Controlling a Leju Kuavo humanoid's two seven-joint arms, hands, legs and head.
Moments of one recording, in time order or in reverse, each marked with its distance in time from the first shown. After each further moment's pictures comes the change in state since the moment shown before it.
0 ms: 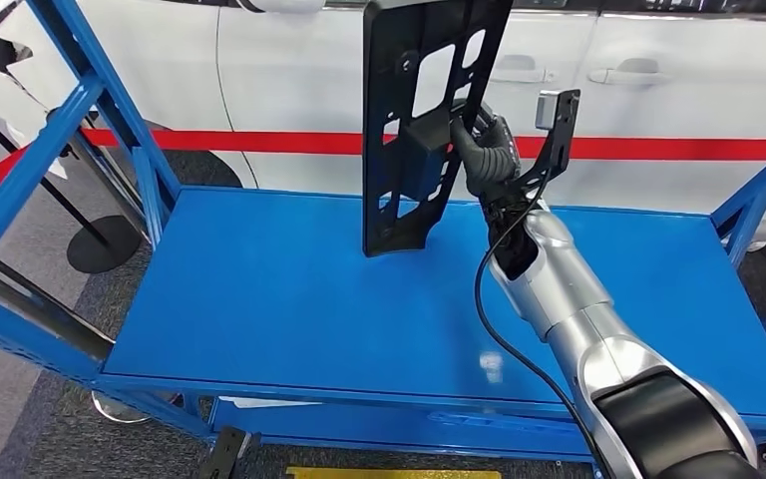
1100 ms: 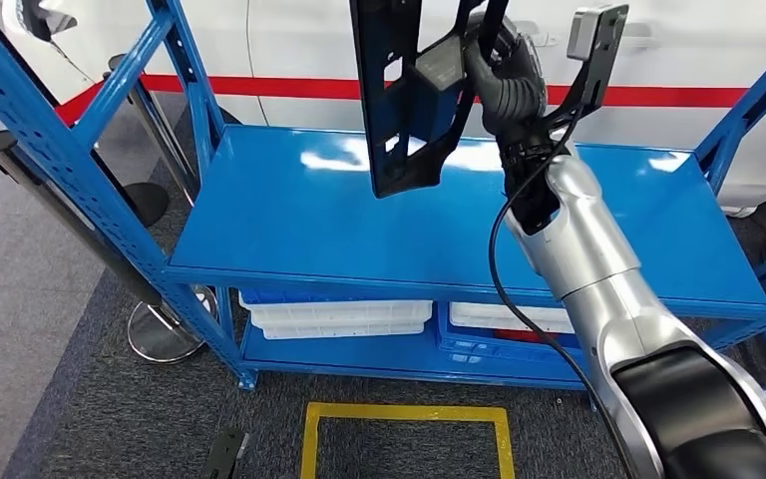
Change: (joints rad) left arm 0.000 -0.003 -0.006 -0.003 0.001 0.007 -0.002; right arm -0.118 -0.021 -0.013 -0.145 0.087 -0.037 0.024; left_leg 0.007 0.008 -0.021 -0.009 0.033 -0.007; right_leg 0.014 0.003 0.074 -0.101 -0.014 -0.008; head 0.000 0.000
